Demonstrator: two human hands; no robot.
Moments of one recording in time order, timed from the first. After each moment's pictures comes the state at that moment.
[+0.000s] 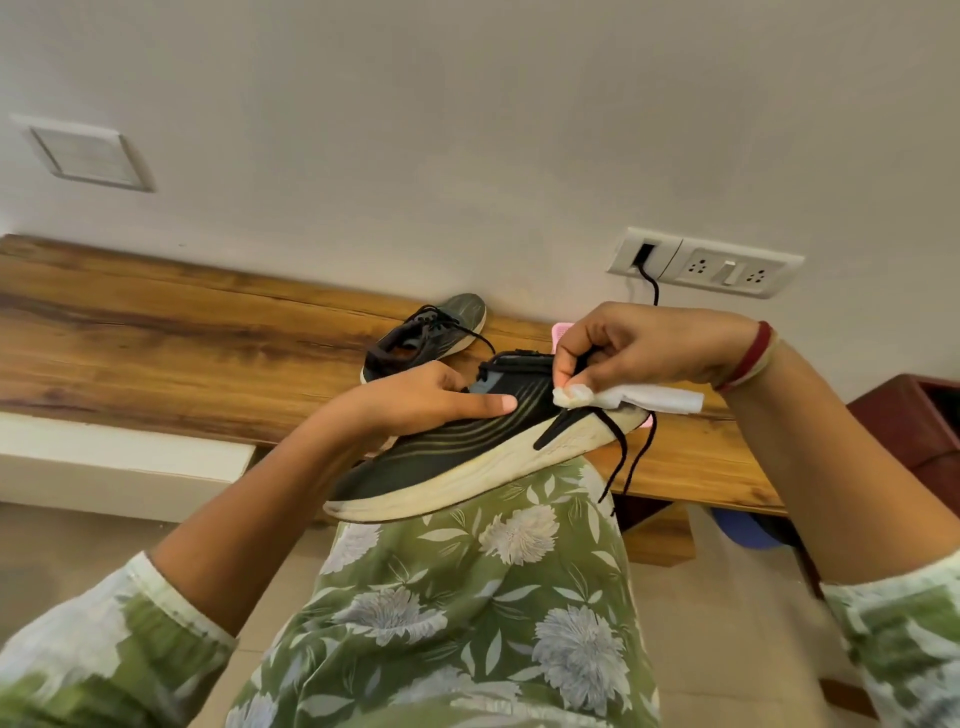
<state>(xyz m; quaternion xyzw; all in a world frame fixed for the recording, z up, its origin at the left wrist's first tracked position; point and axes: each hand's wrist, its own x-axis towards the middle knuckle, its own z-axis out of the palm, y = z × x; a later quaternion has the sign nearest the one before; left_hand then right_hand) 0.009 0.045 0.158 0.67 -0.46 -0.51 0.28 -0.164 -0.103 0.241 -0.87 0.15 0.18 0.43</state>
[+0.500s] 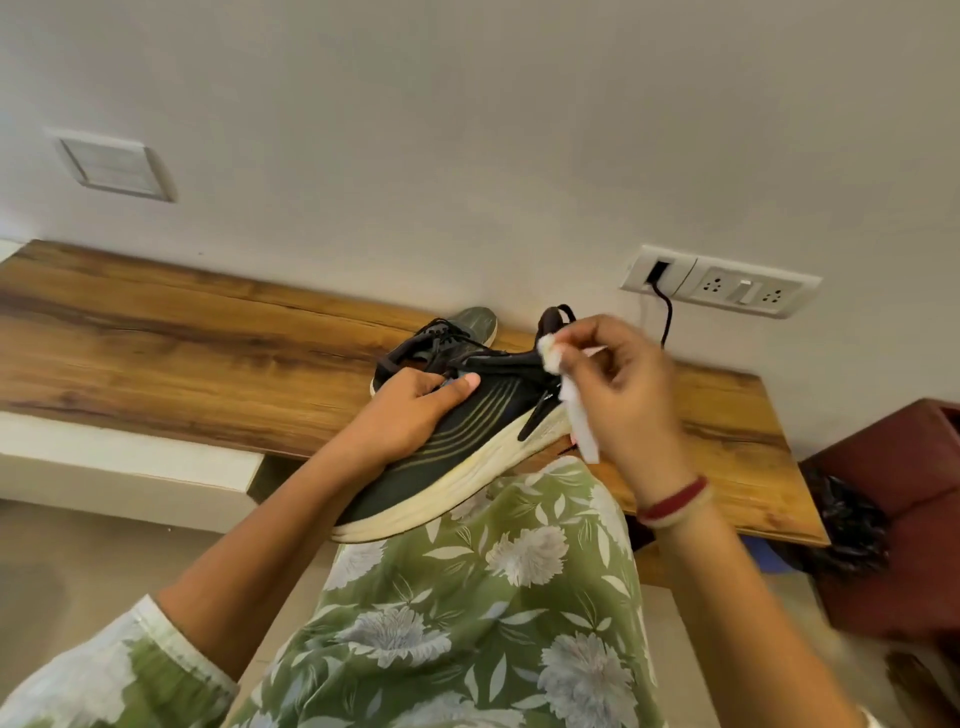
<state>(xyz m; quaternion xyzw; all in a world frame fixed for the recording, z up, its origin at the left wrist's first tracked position) 0.015 0.052 0.138 0.71 -0.38 -0.40 0.43 -0.153 -0.042 0.194 -0.78 0.33 -0.38 0.36</state>
